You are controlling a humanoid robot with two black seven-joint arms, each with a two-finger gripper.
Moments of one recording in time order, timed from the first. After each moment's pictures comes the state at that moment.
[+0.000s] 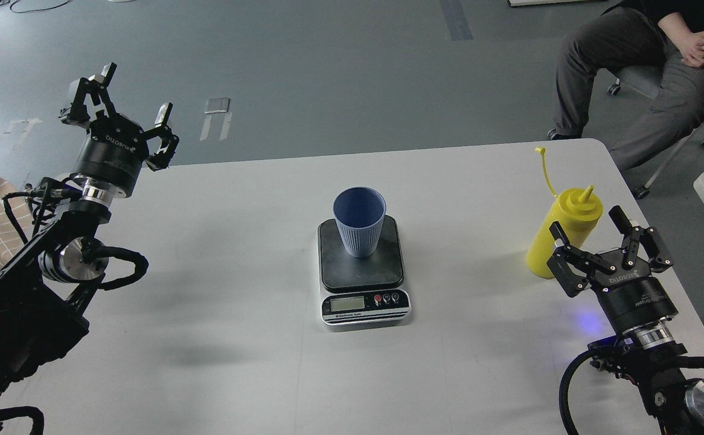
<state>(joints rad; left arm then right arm) -0.61 0.40 -0.96 -0.76 0.24 -0.44 -0.49 -0.14 0.00 1.67 1.26 0.35 0.49 -0.49</state>
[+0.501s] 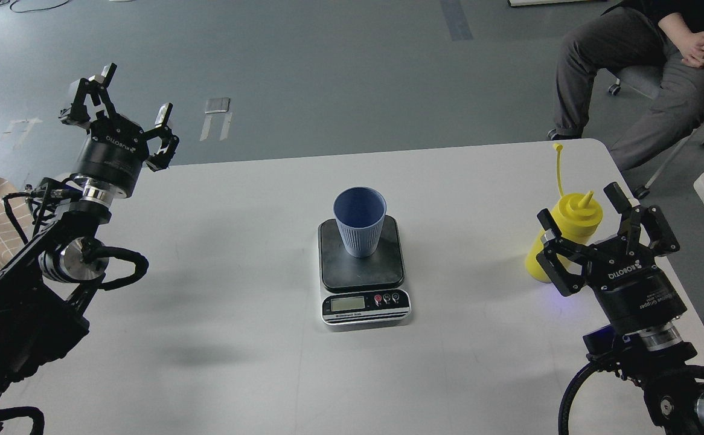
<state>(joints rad) -0.61 0.40 -0.96 -0.76 0.24 -0.44 -0.49 -0.23 0.00 1.63 1.58 0.34 0.49 -0.49</state>
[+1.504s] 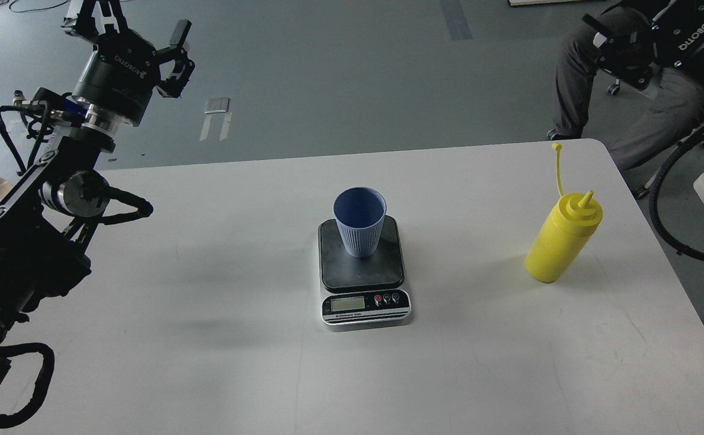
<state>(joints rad) -0.85 0.36 -0.96 -0.75 0.40 -0.49 -0.49 0.74 -0.51 1.30 1.01 0.18 0.49 -0.49</state>
